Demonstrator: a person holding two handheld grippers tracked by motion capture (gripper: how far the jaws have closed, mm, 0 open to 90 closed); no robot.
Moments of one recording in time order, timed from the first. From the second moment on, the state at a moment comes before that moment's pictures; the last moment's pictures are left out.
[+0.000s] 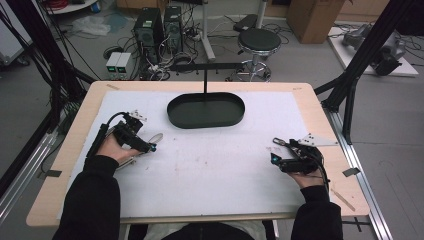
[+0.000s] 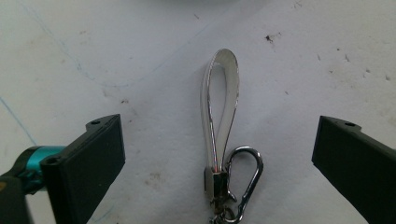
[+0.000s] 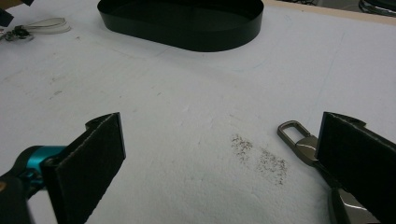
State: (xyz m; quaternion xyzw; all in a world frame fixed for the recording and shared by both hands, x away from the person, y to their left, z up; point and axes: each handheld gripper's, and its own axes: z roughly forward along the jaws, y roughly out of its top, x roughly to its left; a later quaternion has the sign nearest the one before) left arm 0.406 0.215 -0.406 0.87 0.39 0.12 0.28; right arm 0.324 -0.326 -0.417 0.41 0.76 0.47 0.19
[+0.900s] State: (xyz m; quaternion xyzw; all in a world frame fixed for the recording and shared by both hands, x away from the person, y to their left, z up) left arm 0.415 0.205 -0.423 0.87 0.41 0.11 0.26; right arm 0.325 -0.324 -0.418 0.40 0.76 0.46 0.20
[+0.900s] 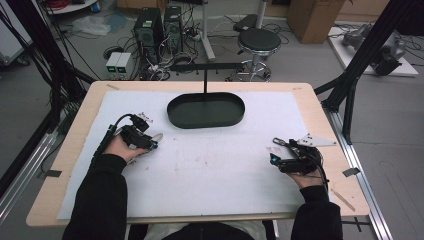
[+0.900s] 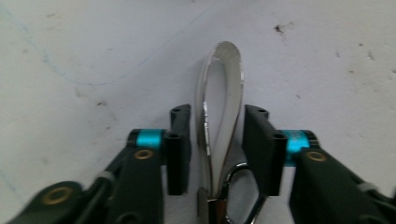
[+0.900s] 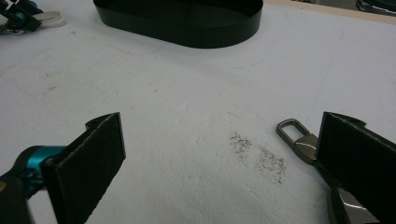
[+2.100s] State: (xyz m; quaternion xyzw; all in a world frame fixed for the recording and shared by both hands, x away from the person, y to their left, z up) left arm 0.419 0.212 -0.313 0.82 0.37 0.12 0.42; right arm 0.325 -0.323 -0.418 0.40 0.76 0.47 0.20
